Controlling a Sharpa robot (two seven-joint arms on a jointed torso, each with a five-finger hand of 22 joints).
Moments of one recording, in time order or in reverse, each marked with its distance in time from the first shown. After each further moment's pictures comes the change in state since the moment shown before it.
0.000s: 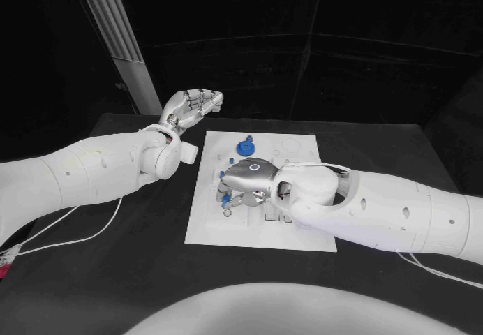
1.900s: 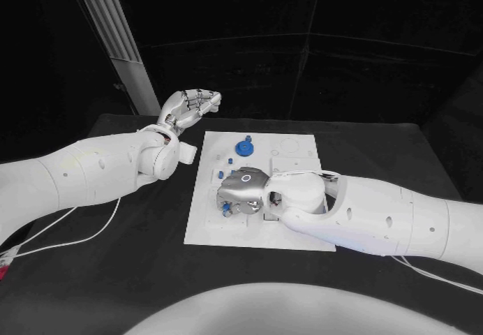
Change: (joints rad) left arm 0.000 -0.001 0.000 0.000 0.000 0.000 0.000; left_hand 0.000 0.000 -0.006 0.000 0.000 0.000 0.000 0.007 -0.001 -0.004 0.004 0.007 -0.002 0.000 0.000 0.006 -0.008 0.000 0.000 0.000 0.000 -0.002; right arm -0.039 0.045 0.003 -0.047 -0.135 0.087 -0.015; right_hand 0.003 -0.004 0.002 0.004 -0.001 -0.009 0.009 -0.011 -0.001 0.000 0.000 -0.010 0.000 0.000 0.000 0.000 0.000 0.000 0.000 0.000 -0.009 -0.005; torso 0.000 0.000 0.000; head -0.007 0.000
